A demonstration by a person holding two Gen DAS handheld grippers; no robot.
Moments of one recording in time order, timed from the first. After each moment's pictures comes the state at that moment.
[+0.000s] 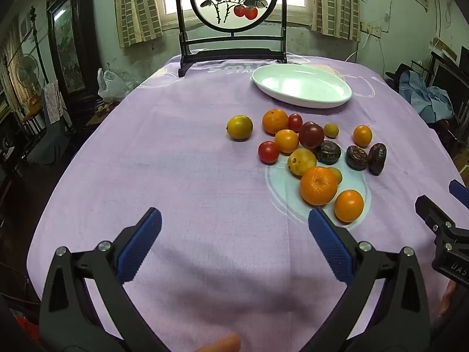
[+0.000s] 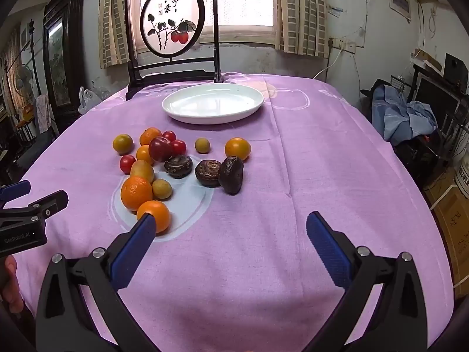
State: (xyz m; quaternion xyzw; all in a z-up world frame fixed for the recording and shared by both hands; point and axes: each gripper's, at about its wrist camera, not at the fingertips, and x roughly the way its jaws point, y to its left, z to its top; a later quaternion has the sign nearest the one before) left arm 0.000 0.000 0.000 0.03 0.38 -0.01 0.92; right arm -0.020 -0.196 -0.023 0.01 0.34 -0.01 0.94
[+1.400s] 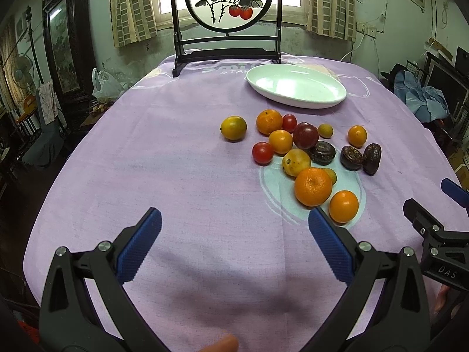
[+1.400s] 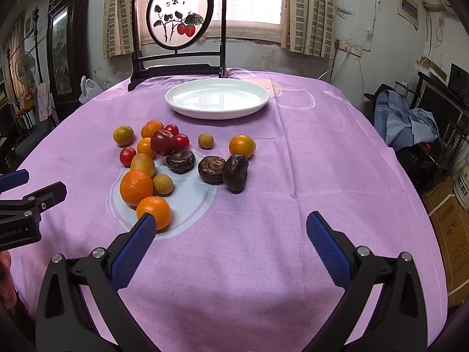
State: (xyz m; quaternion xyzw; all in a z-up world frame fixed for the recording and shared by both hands) left arm 0.003 -0.002 0.001 0.03 0.39 -0.03 0.92; right arm -0.013 -0.188 -0.025 -0.01 0.35 -0.01 0.94
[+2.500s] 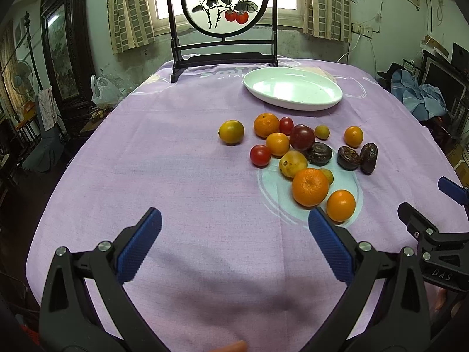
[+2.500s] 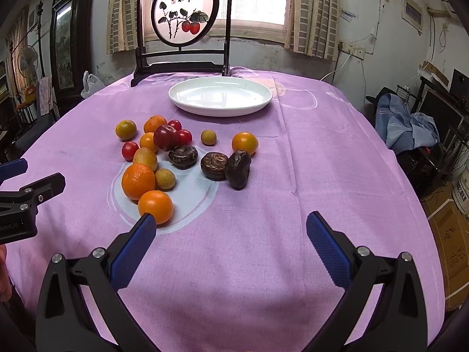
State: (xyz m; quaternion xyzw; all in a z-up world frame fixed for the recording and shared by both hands) left arm -0.002 -0.005 0.003 0.04 0.38 -0.03 0.93; right arm -0.018 -0.183 -0.027 -0.03 0.35 -0.01 0.93
